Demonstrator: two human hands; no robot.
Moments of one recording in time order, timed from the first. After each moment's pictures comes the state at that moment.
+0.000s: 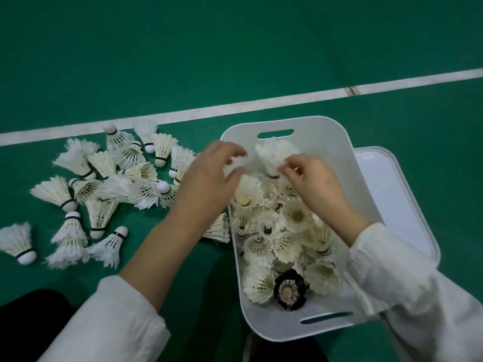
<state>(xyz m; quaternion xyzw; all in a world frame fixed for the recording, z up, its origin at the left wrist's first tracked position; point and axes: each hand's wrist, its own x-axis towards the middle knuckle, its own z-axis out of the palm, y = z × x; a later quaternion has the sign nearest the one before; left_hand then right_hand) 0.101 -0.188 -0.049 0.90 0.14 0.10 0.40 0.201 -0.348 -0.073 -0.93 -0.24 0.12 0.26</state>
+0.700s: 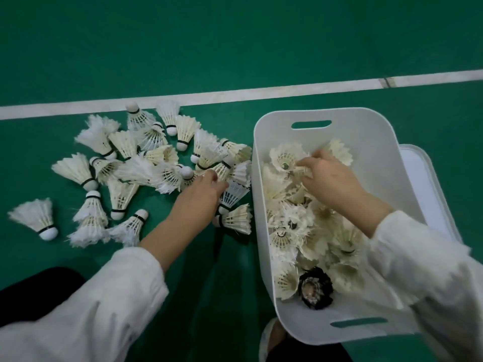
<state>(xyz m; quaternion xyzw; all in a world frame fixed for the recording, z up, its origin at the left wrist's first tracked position) 0.065 -0.121 -0.166 0.98 0.09 -0.09 0.12 0.206 -0.316 -0.095 -0.94 -0.26 0.21 0.04</state>
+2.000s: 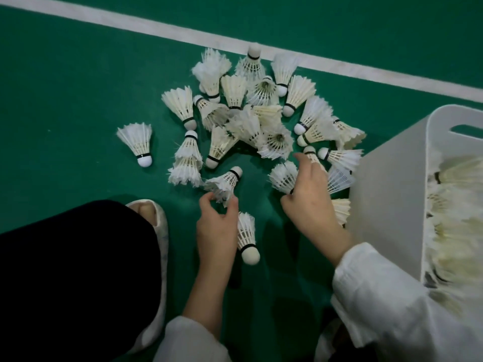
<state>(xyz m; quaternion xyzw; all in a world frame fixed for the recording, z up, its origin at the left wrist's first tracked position) -0.083 -0.097 -0.174 0.56 0.66 0.05 0.51 0.048 -0.161 -0.160 -0.91 -0.33 0.22 0.14</state>
